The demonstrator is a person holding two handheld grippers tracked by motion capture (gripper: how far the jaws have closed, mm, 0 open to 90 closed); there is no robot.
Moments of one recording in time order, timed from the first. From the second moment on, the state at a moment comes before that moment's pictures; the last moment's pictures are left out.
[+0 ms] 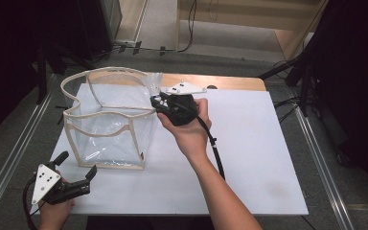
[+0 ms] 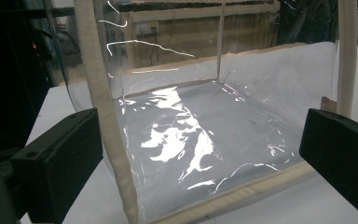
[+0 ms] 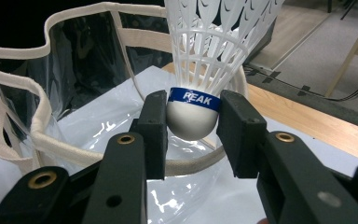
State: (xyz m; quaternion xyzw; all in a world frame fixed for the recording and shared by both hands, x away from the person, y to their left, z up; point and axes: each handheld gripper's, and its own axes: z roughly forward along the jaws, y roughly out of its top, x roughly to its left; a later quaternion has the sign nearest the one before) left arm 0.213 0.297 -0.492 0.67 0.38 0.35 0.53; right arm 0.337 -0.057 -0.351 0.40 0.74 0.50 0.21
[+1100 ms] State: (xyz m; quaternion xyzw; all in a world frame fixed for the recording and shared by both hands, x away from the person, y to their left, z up) left arm 0.213 0.296 -0.492 0.67 0.38 0.35 0.52; right arm 0.323 -0.085 -0.361 0.38 0.74 0.51 0.21
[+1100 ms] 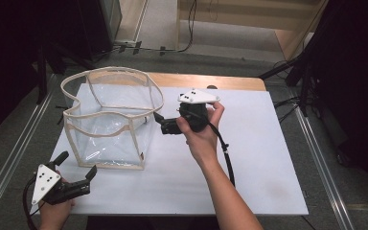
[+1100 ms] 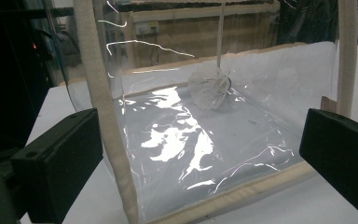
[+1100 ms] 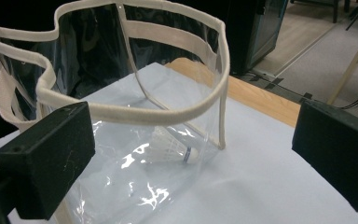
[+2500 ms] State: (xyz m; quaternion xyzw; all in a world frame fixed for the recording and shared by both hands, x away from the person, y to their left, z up) left arm 0.213 0.295 -0.493 0.67 0.38 0.36 0.52; right arm 0.300 -0.135 -0.406 0.39 0.74 0.50 0.21
